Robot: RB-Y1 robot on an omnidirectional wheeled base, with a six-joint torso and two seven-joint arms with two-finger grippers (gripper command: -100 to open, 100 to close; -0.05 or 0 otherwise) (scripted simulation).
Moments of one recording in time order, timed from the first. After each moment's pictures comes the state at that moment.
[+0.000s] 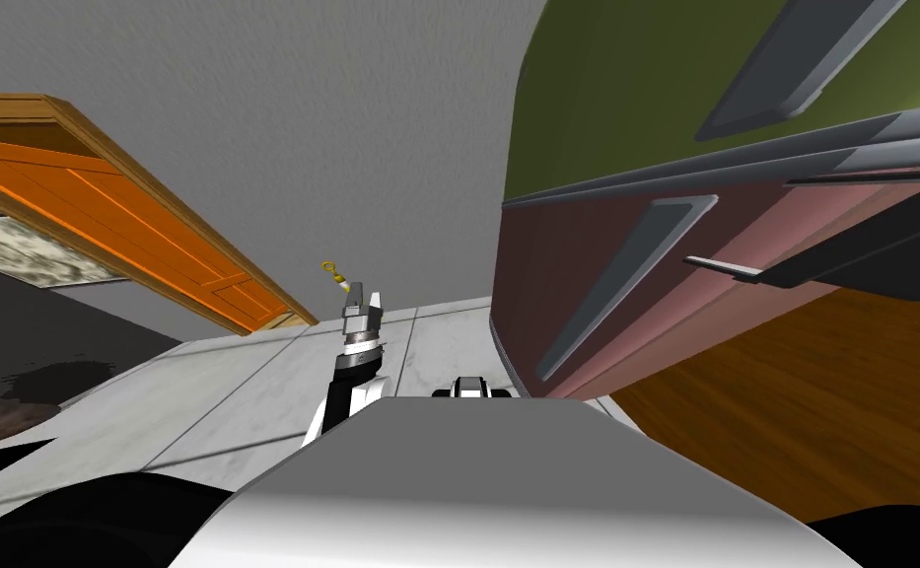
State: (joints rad) left arm 0.54 0.00 0.04 -2.34 -0.03 -0.42 -0.09; right arm 0.78 -0.83 -1.36 -2.27 0.90 -0.73 0.52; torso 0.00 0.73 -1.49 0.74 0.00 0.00
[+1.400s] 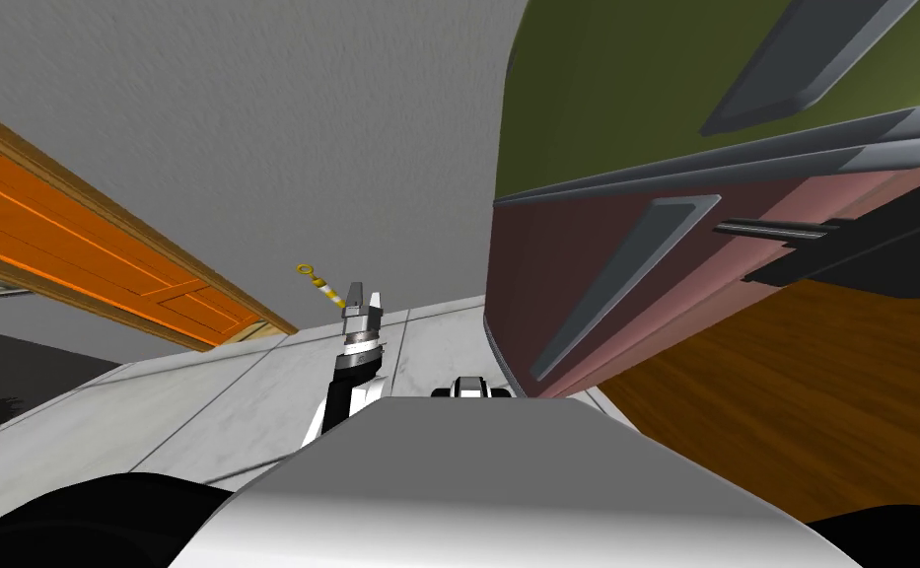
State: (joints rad) left arm 0.54 0.00 0.04 -2.34 -0.03 -0.42 -0.09; right arm 0.76 -0.83 -1.37 -2.30 0.87 -0.73 0.51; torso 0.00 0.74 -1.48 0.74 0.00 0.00
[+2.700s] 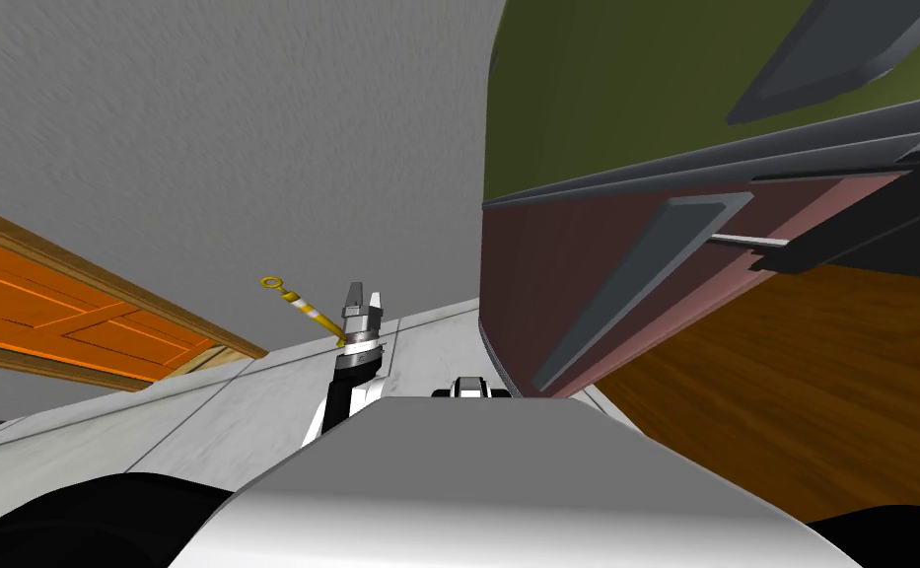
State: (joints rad) left arm 0.54 0.00 0.04 -2.34 -0.03 -0.42 -0.09; right arm 0.78 -0.92 -1.46 -2.32 0.83 -0.77 0.45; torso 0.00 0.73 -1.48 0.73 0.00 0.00
